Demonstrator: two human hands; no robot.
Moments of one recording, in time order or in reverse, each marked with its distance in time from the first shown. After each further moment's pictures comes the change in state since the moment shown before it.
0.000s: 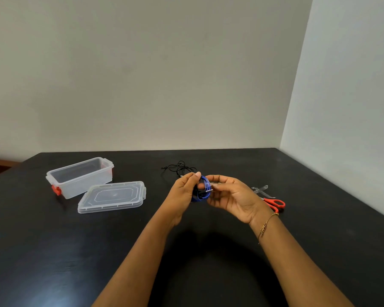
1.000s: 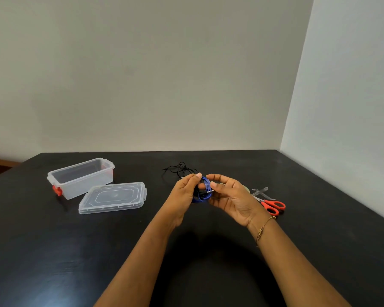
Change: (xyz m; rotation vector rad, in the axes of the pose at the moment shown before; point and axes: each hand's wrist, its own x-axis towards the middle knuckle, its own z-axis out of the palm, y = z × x) left_hand 0.001 0.000 0.000 -0.040 0.011 -0.026; right_hand 0.003 0.007 0.000 -0.002 0.016 -0.097
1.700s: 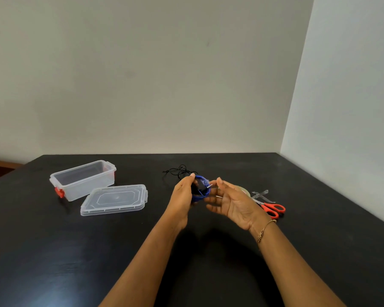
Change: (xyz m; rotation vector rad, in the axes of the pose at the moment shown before) left_hand 0.008 -0.006 0.004 -0.133 0.181 -0.159; right_hand -0.002 0.001 -0.003 0.036 0.019 0.076
